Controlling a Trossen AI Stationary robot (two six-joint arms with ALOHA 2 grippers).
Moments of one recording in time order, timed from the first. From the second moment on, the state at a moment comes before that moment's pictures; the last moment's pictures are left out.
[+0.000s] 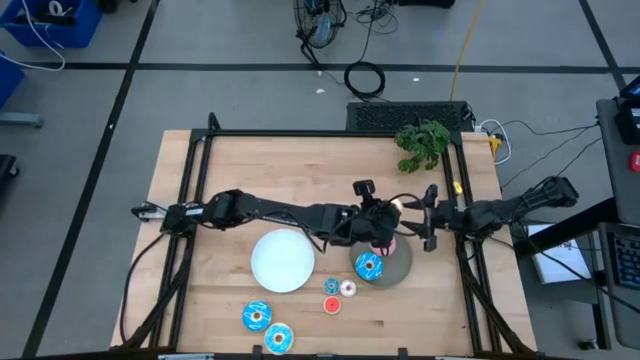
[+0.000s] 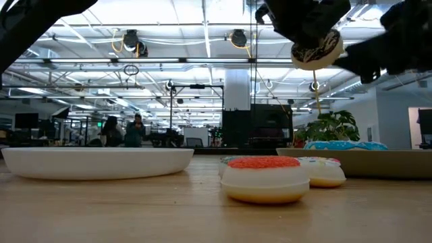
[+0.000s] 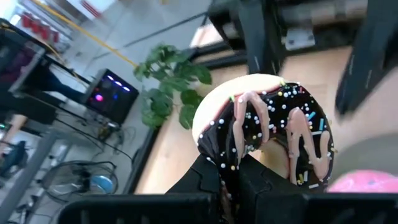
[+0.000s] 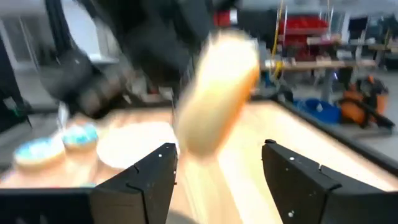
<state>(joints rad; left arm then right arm) -0.16 2.39 2.36 -0.59 -0.78 0.17 0.33 0.19 0.02 0.17 0.47 0.04</state>
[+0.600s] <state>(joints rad) -0.16 2.43 2.36 -0.54 -0.87 0.28 0.33 0.38 0.05 0.46 0.52 0.10</state>
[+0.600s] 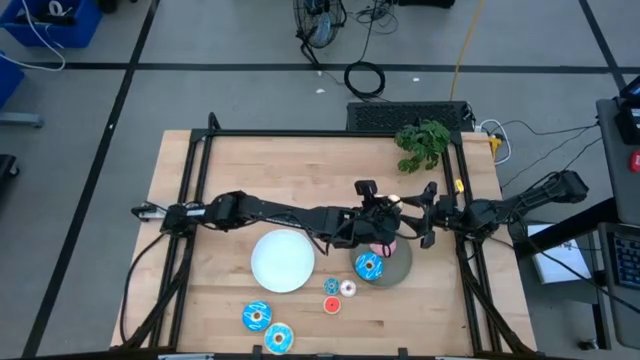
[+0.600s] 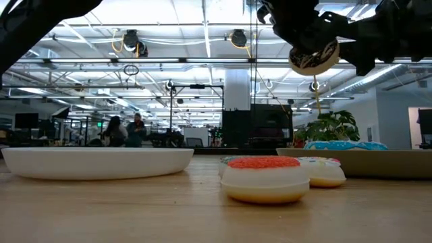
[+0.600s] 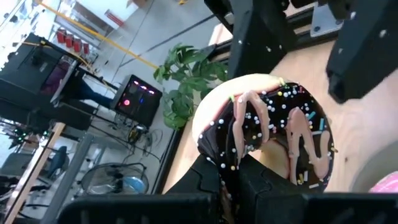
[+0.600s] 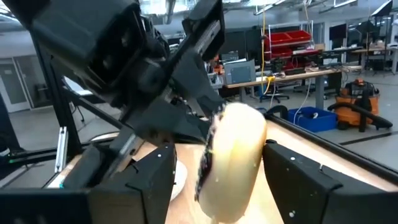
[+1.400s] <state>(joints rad) -0.18 2.43 2.36 -0.52 -0.83 0.30 0.29 0.45 0.05 0.47 0.42 0.04</state>
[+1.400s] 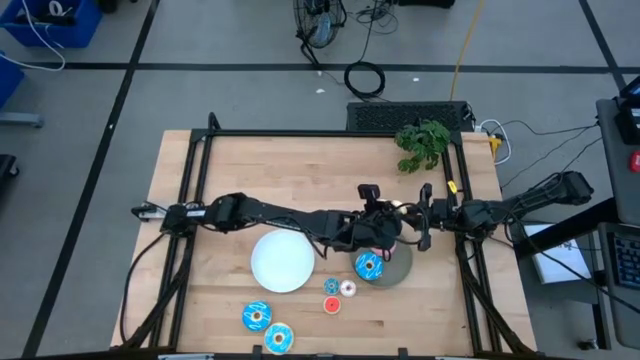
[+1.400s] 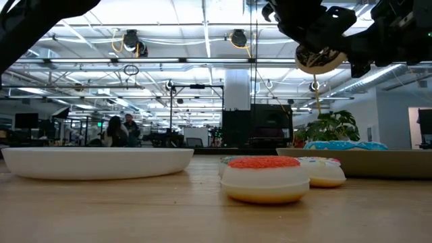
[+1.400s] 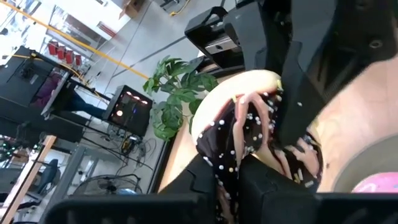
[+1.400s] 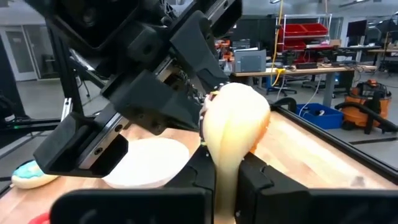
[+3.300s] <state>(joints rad) -0.28 1.08 1.22 -0.52 -0.32 -0.03 0.29 0.45 0.09 0.35 0.41 0.11</state>
